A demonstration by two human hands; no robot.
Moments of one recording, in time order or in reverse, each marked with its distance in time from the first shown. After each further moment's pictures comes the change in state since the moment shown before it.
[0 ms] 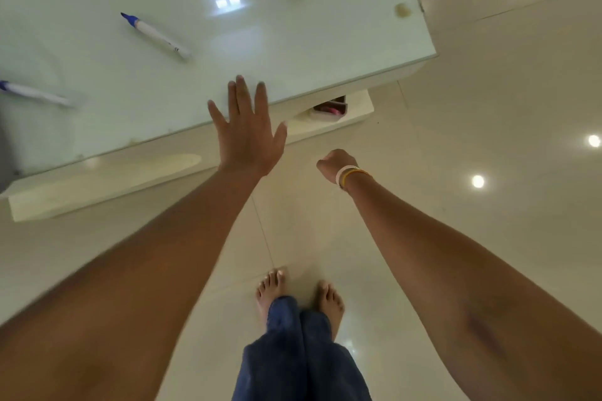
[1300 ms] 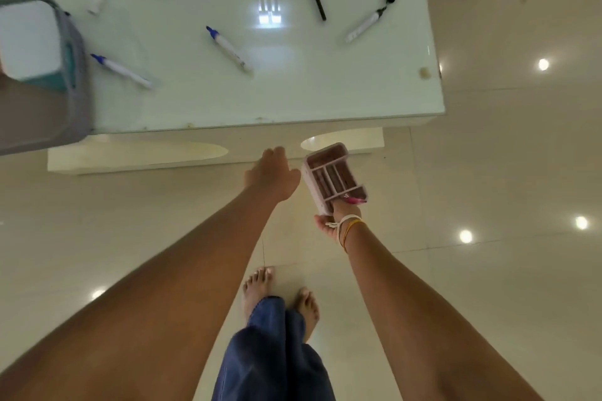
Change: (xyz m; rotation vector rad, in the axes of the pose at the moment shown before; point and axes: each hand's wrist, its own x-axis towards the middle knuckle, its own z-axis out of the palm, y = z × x) left_hand -0.061 -0.003 -0.074 -0.546 -0.478 -0.345; right_hand -0.107 0.002 0.014 1.075 -0.040 0.417
